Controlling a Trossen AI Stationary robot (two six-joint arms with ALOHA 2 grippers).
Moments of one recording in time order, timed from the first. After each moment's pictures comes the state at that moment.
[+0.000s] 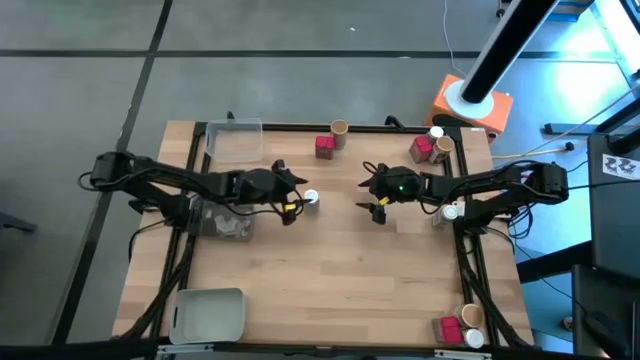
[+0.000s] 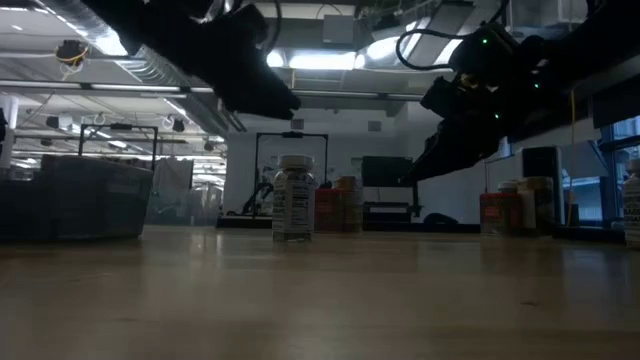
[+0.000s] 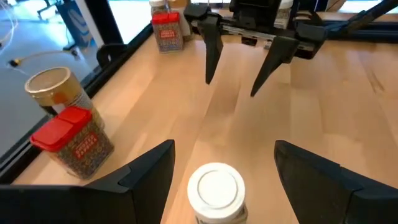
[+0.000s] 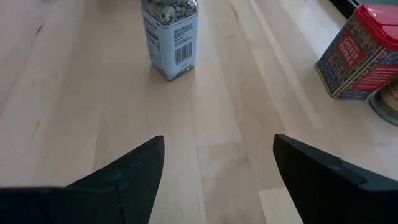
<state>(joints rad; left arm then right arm) 0.03 1.33 0.73 0.13 -0.27 -0.04 -0.20 1.34 0.48 0.30 -0.03 -0.10</state>
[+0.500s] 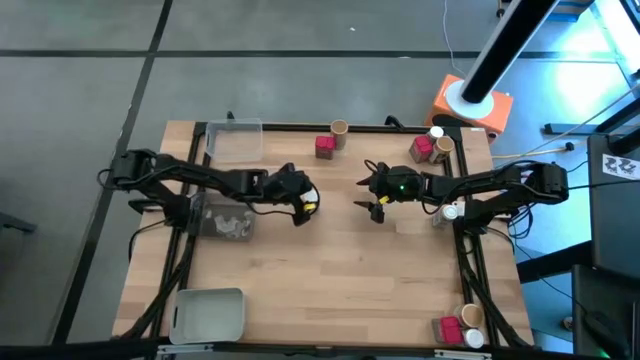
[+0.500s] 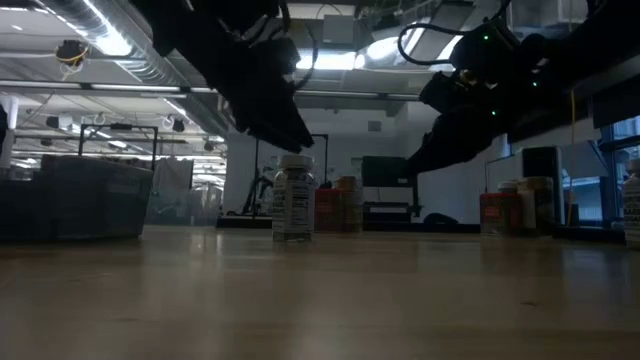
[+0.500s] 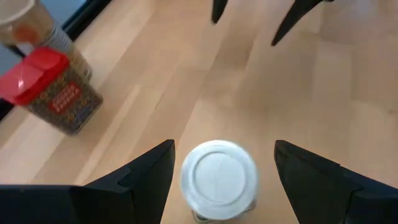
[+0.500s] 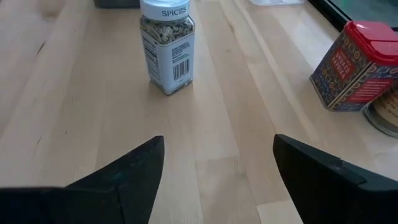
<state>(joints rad) 0.06 1.53 0.90 -0.07 -0.27 -0.16 -0.20 1.34 0.48 0.34 -0.03 -0.08</state>
